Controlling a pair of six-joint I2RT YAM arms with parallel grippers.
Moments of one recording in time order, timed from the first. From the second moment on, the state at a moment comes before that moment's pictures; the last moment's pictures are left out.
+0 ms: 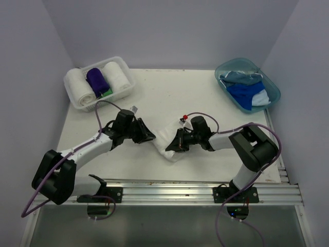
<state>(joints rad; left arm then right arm) -0.49 1.29 0.65 -0.14 0.30 -0.98 0.57 1.71 0.61 0.40 -0.76 0.97</state>
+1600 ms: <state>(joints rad) -0.50 1.82 0.99 -0.09 0.41 -0.86 1.11 1.44 0.99 -0.41 0.25 0.33</state>
